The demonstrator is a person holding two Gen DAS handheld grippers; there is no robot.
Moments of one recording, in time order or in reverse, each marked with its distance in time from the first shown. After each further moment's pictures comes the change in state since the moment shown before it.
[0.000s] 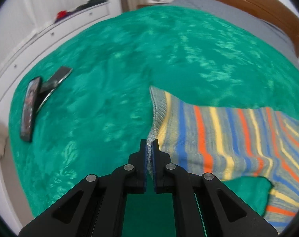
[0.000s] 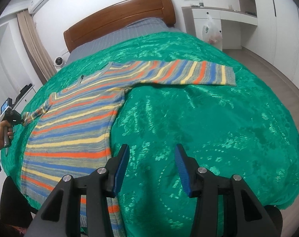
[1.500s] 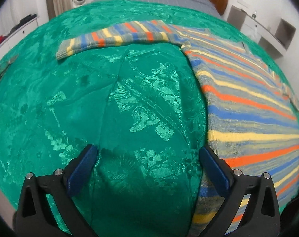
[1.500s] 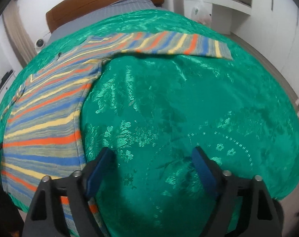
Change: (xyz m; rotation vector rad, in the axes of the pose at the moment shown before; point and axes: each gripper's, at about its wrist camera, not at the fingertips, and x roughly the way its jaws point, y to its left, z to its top) left arm -0.077 -0.008 -0.195 0.370 0.008 -0.425; right arm 0.045 0.001 -0.012 0.003 0.158 -0.152
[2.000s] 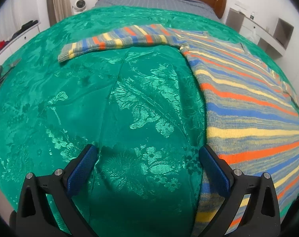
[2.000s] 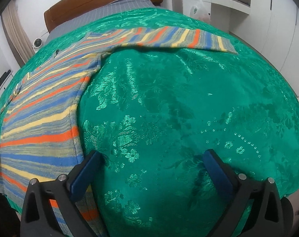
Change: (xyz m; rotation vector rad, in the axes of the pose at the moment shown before) left arm 0.001 -0.001 -0.009 0.030 -0.051 0.018; right arm 0.011 0.006 -0.008 0.013 -0.002 -0.011
